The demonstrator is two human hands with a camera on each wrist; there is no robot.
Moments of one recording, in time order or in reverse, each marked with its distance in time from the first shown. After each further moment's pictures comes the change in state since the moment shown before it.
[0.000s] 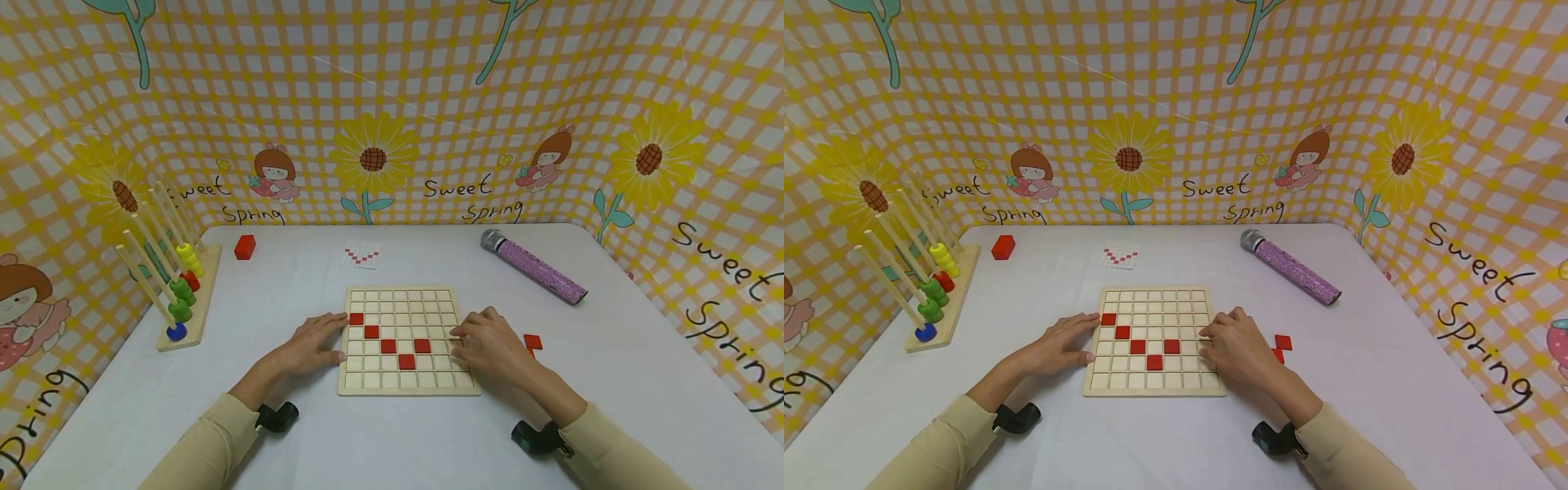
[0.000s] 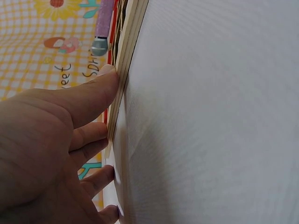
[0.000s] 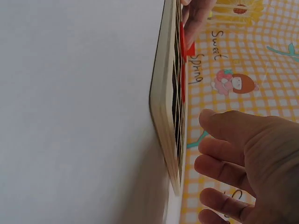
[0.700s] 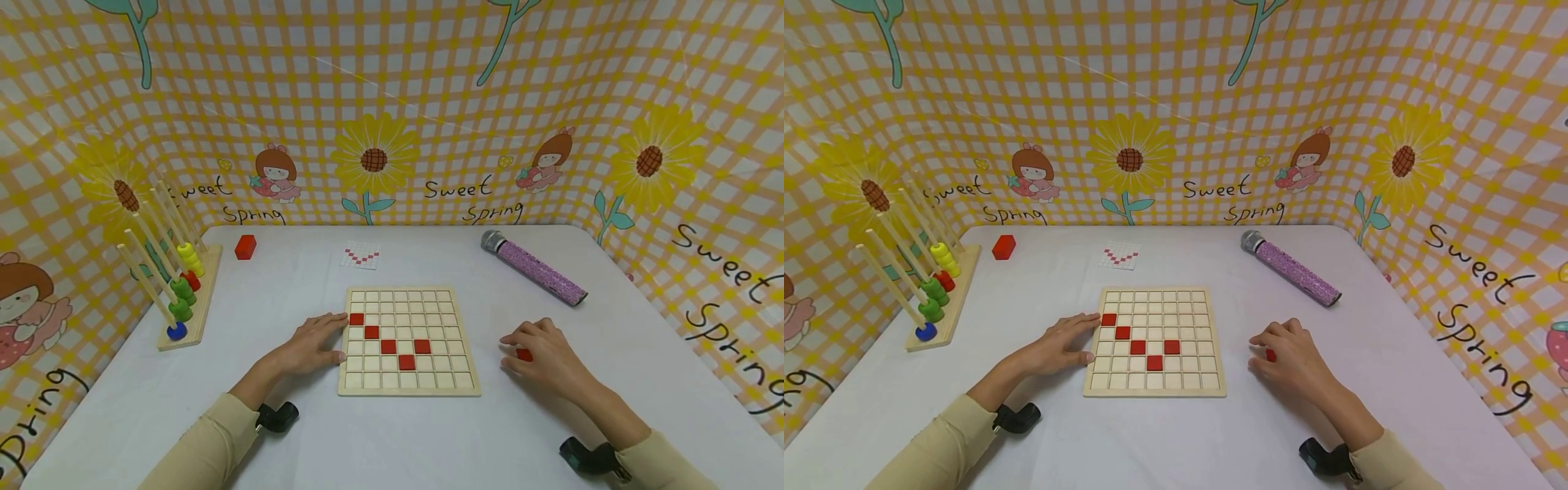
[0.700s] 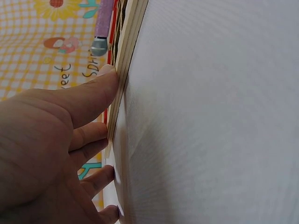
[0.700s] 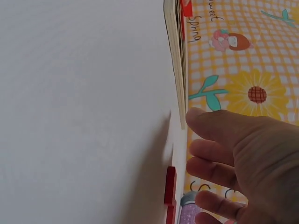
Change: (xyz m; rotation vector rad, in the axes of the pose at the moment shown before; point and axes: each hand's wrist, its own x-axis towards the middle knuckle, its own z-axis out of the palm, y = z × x) left_hand 0.001 0.001 0.001 0.001 0.007 -0.021; right_hand -0.046 0.052 -0.024 -0.057 0.032 0.054
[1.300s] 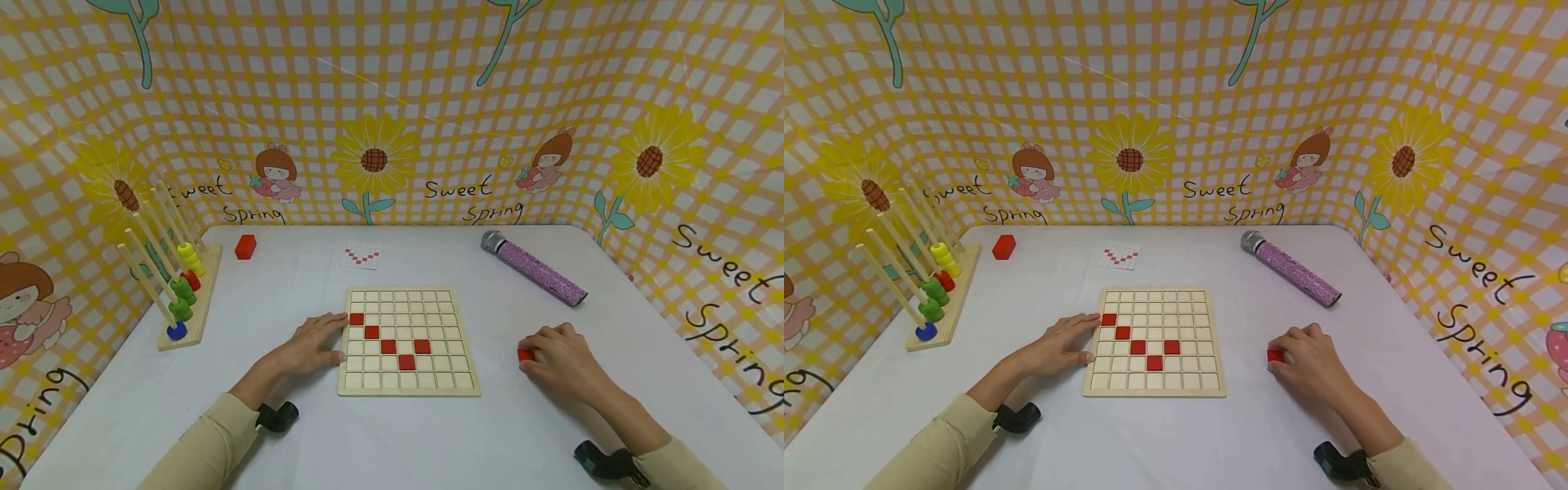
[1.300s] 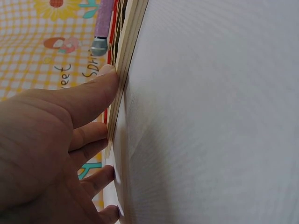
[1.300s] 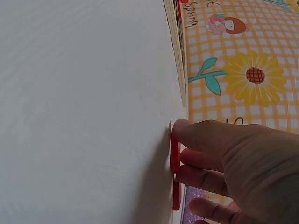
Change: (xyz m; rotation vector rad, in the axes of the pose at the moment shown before) left_hand 0.000 0.000 -0.001 -0.002 -0.006 0.012; right_hand -0.012 0.022 -0.004 -0.046 -0.029 0.071
